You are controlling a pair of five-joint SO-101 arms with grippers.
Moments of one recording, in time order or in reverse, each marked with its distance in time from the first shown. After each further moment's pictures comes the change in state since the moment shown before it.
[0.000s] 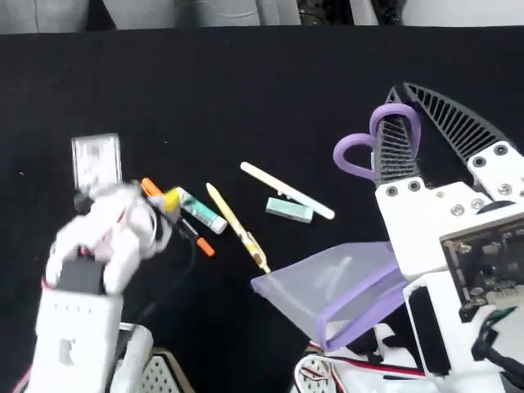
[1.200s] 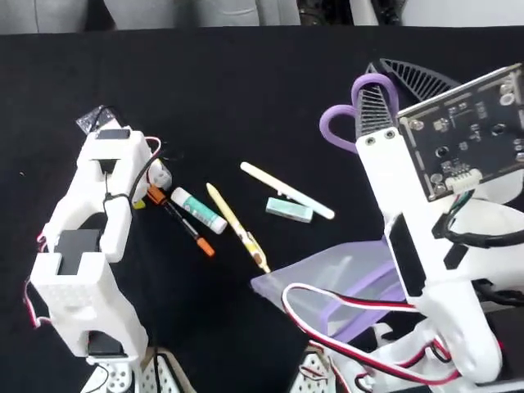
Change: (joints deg) left arm -8.2 82.3 -43.1 0.7 25.1; right arm 0.0 7.3 -0.1 0.0 -0.4
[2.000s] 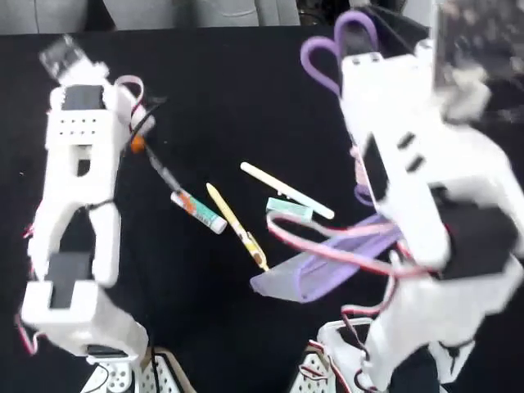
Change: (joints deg) left arm 0.4 -13.0 -23.9 14.8 0.2; right arm 0.0 0.2 21.3 -24.3 -17.7
